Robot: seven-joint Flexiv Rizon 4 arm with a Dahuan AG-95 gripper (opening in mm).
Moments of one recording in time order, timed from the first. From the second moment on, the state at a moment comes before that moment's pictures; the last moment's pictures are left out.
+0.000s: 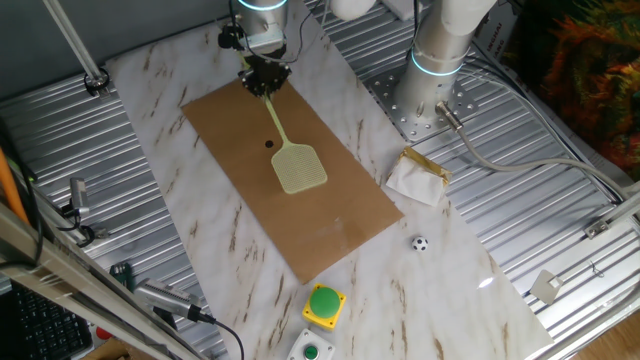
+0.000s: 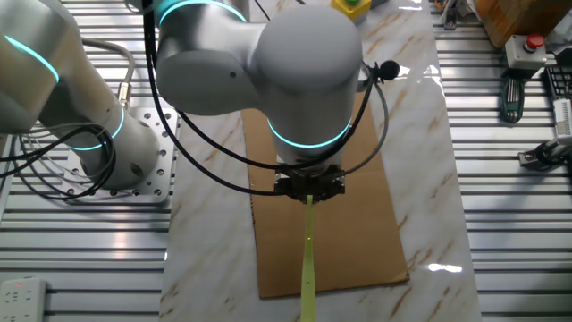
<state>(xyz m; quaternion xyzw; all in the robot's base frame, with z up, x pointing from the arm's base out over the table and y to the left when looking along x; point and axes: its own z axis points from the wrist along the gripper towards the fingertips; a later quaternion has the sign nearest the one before) 0.405 -0.128 0.088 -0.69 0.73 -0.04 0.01</state>
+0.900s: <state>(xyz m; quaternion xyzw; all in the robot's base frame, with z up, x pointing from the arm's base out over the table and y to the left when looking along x) 0.404 -0.130 0.086 -0.67 0.74 -0.04 0.02</state>
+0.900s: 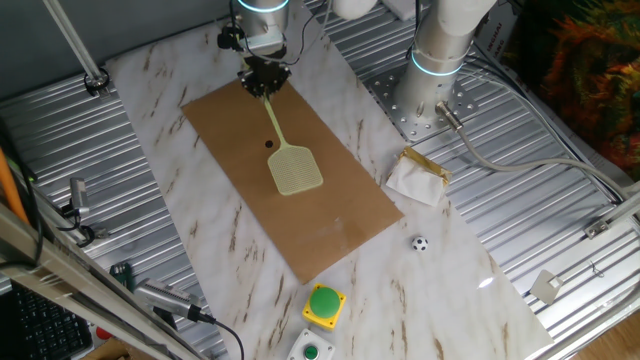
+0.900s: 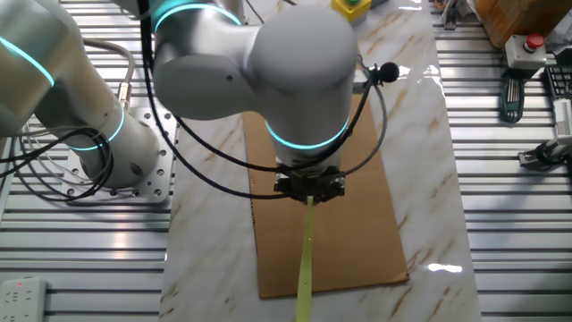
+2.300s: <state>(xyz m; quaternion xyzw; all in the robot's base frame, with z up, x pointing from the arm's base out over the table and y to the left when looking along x) 0.403 -0.143 0.086 -0.62 0.78 -0.03 0.01</state>
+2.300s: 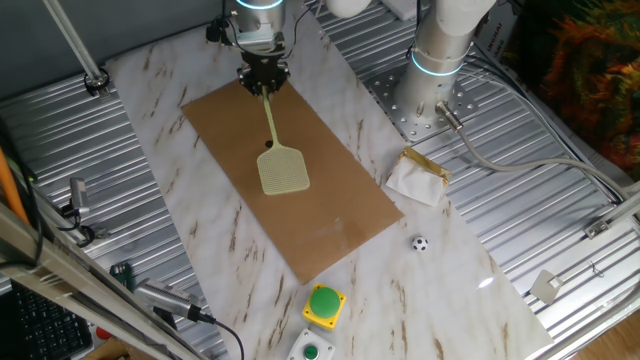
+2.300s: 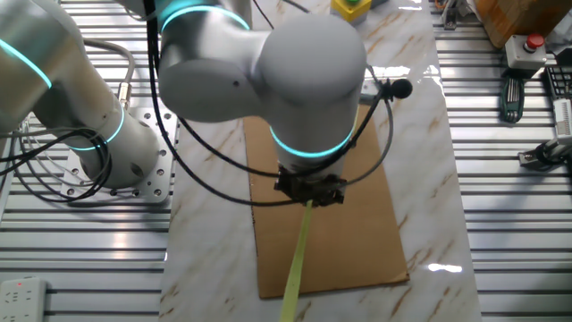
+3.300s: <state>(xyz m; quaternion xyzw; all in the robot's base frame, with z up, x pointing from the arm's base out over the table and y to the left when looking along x) 0.403 -0.243 0.087 -0.65 0.76 -0.01 0.02</state>
